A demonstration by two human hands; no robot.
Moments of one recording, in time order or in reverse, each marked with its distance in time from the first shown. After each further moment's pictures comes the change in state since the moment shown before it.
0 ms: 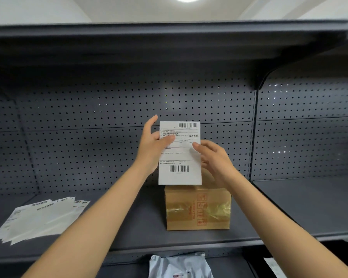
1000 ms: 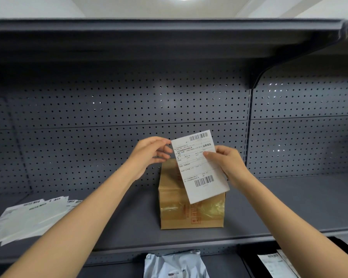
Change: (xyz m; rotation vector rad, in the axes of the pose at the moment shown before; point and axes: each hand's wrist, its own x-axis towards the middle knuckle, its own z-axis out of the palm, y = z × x) left_hand -0.003 -0.009 -0.011 0.244 -0.150 -0.128; right_hand -0.007 0.005 -0.045 -0.149 0.103 0.011
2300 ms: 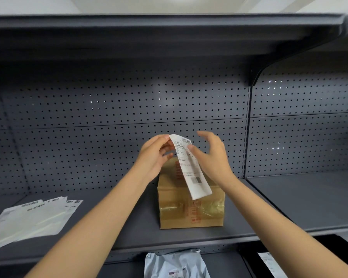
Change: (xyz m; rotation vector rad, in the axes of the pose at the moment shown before) left_hand 0.007 -0.007 0.029 -0.447 0.072 0.007; right_hand -0.002 -0.007 0.039 -0.413 0.183 -0.292
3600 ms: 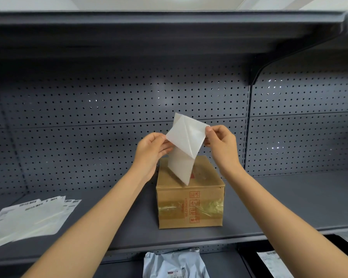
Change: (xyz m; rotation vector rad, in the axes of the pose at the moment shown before) left_hand 0.000 0.000 -0.001 0.112 0.087 0.102; right_hand 0.015 -0.007 -0.015 0.388 0.132 0.022
